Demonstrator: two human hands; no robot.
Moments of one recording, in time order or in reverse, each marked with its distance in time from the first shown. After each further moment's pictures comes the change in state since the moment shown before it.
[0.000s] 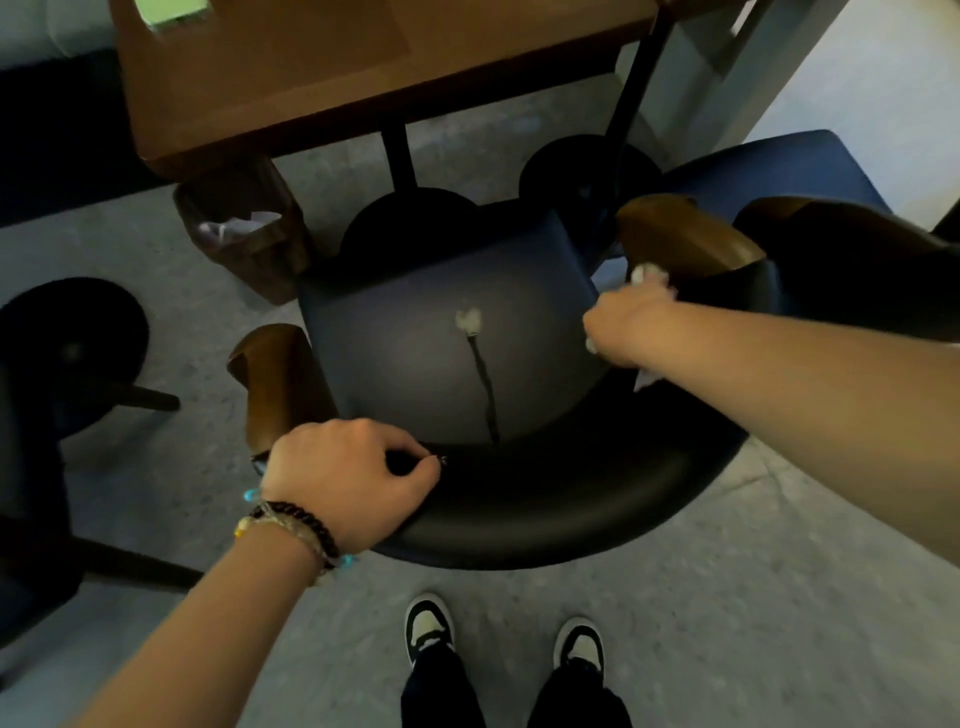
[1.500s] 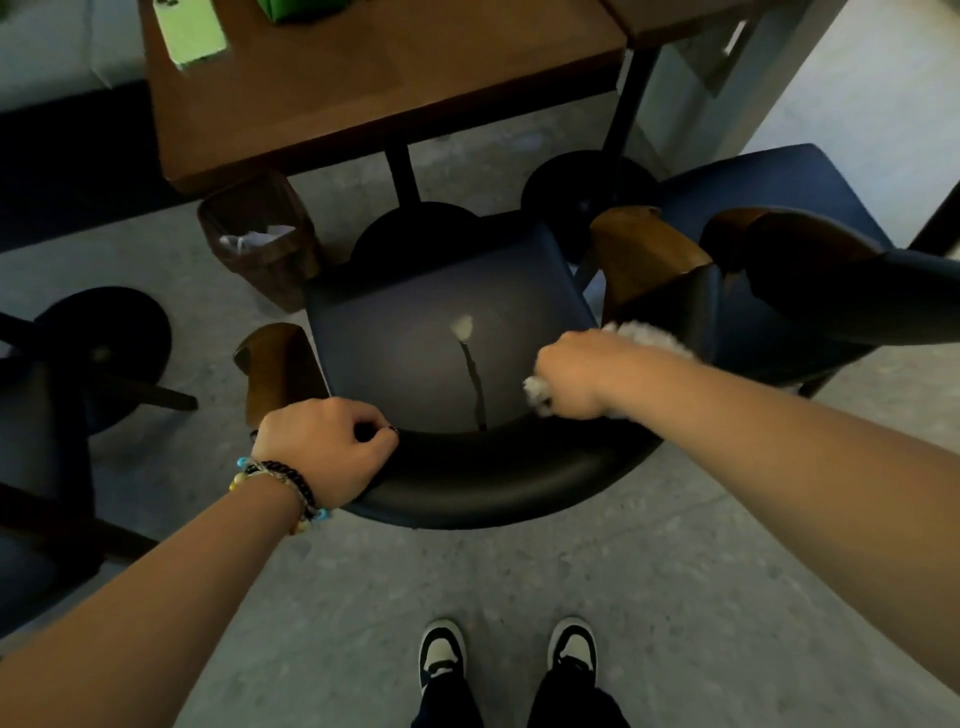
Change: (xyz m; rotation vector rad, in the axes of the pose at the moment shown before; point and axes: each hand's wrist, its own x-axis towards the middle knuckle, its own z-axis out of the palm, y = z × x) left_hand 0.004 -0.006 0.003 -0.032 -0.030 -0.067; right_hand -0.079 -0.021 0.011 0.339 0.176 -0.239
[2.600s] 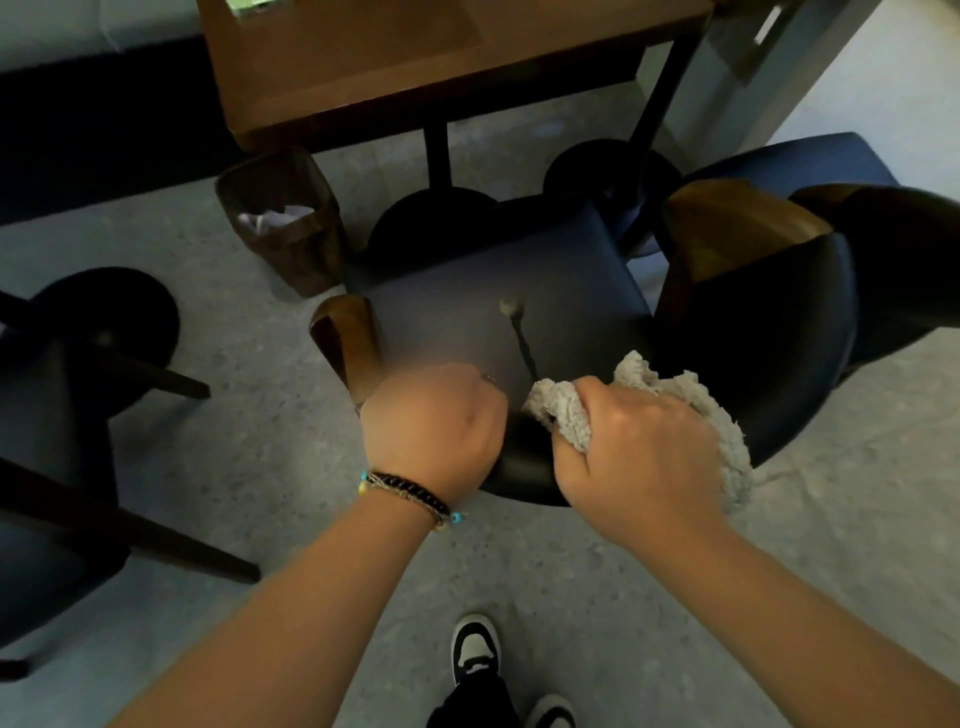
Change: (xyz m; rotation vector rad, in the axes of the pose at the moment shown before) left_hand -0.020 -0.003 0.011 -0.452 0.589 0.216; right_hand -0.043 -0.139 0.044 0.272 0.831 0.294
